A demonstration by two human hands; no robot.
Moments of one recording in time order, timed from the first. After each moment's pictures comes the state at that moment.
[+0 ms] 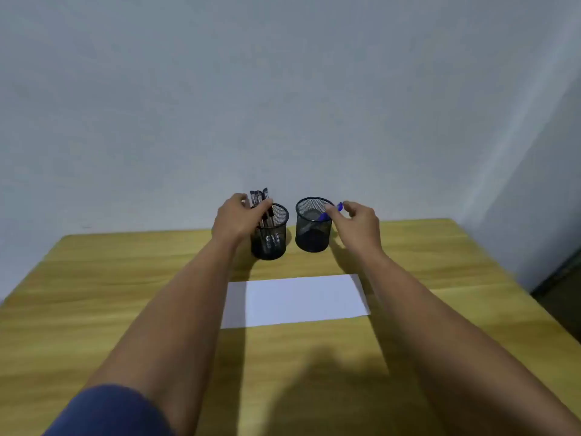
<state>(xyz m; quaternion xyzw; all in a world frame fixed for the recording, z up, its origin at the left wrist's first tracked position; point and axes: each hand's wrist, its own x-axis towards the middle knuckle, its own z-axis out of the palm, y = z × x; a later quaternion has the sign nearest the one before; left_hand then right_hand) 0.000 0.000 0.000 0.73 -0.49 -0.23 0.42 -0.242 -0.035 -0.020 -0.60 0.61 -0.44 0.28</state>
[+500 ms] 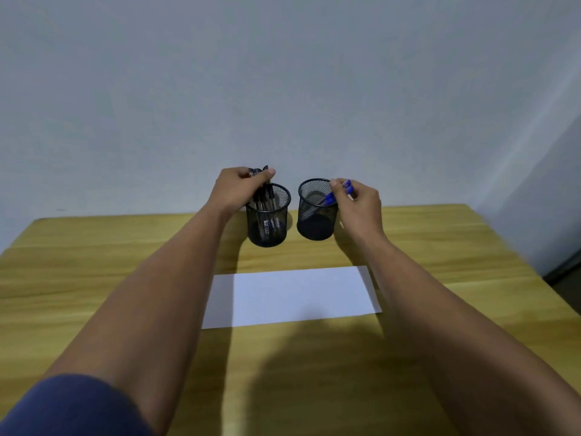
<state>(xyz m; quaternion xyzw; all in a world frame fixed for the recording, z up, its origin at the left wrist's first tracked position) 0.016 -0.043 -0.005 0.62 -0.50 -0.36 0.49 -0.228 -0.062 -0.034 -0.59 0.55 -0.51 0.30</state>
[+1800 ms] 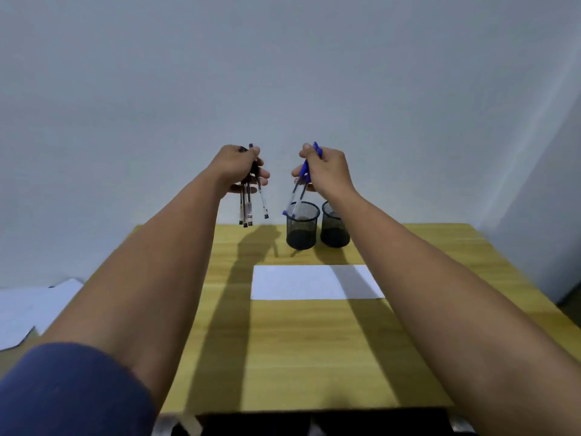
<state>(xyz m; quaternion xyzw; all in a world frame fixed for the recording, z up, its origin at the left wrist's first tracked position) 0.049 0.093 0.149 0.66 -0.47 -0.34 0.47 -0.133 0.042 0.124 -0.63 0.43 -0.48 0.43</state>
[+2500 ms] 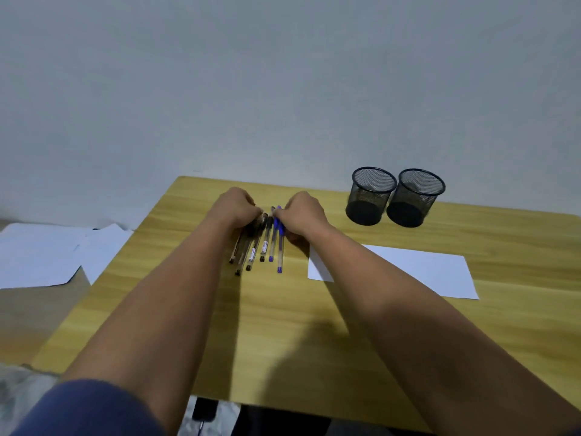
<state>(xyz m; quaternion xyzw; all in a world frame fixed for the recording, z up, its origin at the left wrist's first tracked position) 0.174 0.111 -0.027 0.84 -0.44 -0.22 0.23 0.032 0.045 -0.049 -0.75 0.55 -0.15 0.33</state>
